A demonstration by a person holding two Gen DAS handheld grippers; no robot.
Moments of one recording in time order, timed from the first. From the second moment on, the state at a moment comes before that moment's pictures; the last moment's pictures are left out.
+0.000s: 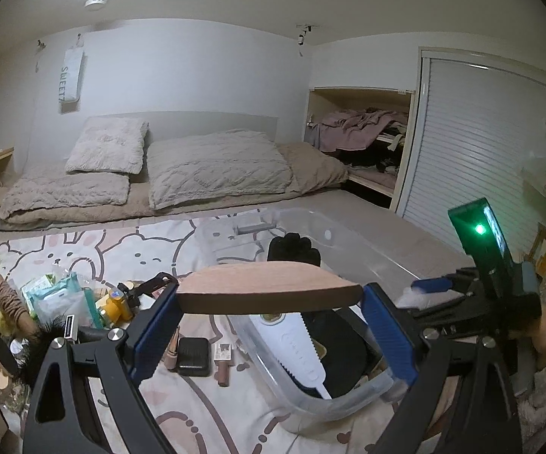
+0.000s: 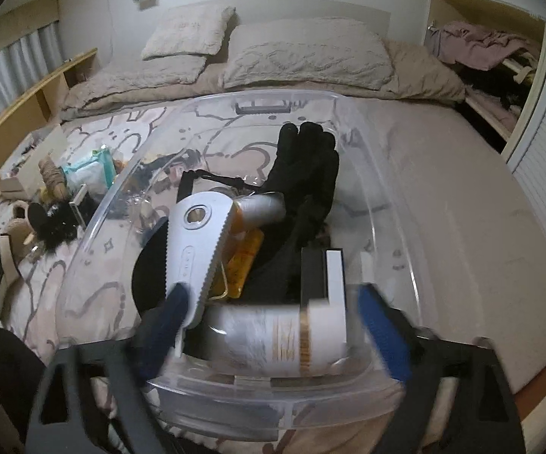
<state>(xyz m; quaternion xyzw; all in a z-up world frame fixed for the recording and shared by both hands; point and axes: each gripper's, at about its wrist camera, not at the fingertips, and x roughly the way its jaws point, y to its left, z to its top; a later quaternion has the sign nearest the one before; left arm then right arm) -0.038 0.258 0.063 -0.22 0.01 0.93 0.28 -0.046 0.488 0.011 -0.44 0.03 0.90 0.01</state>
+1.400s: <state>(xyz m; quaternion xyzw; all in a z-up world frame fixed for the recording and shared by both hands) -0.109 0.394 0.025 -0.36 0.15 0.84 0.38 -0.026 0.534 0.033 -0.38 0.09 0.92 0.00</state>
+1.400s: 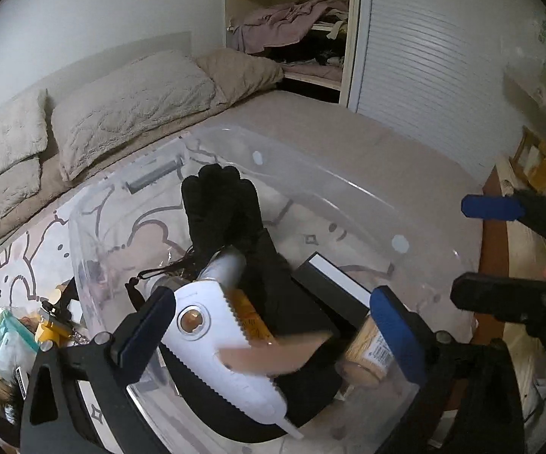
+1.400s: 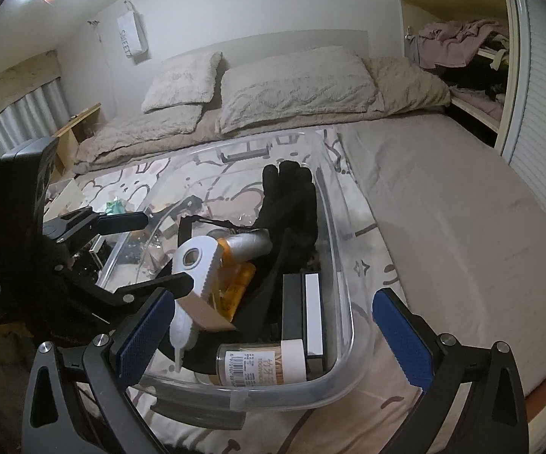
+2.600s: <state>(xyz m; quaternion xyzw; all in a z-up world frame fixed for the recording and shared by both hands) -0.102 0.326 0.045 -0.33 0.11 0.87 0.35 -0.025 0.498 0.039 -0.36 0.05 0.93 0.01</state>
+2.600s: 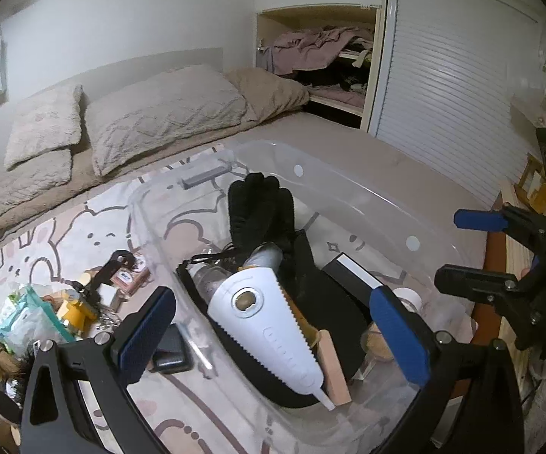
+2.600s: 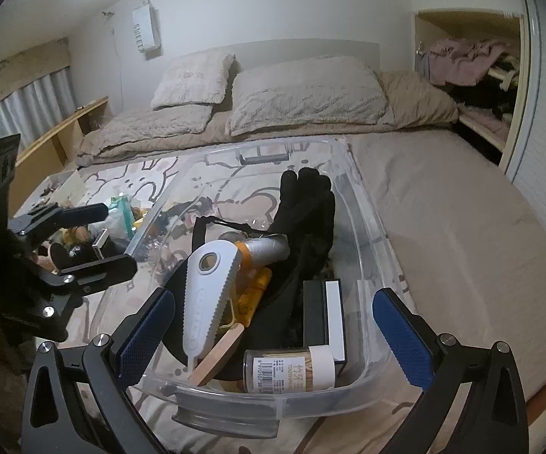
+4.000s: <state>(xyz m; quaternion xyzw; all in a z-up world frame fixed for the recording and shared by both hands) -0.023 0.189 0.063 -0.24 0.07 0.94 0.25 0.050 0.391 0.047 -0.23 0.00 0.97 0.03</state>
